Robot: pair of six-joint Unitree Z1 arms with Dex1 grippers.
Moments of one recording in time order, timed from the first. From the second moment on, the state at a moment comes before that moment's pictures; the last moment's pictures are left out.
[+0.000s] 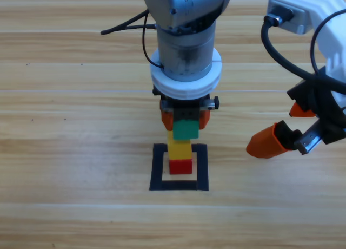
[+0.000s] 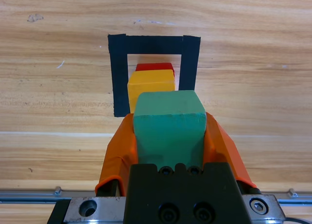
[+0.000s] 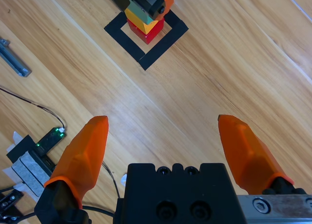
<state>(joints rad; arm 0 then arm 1) -0.92 2.30 -2.20 1.36 0.12 -1.03 1.04 1.59 -1.20 0.65 -0.07 0.21</state>
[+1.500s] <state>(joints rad) -0.89 2.31 -2.17 1.35 0.12 -1.02 1.04 1.61 -1.20 0.65 -0.06 0.21</state>
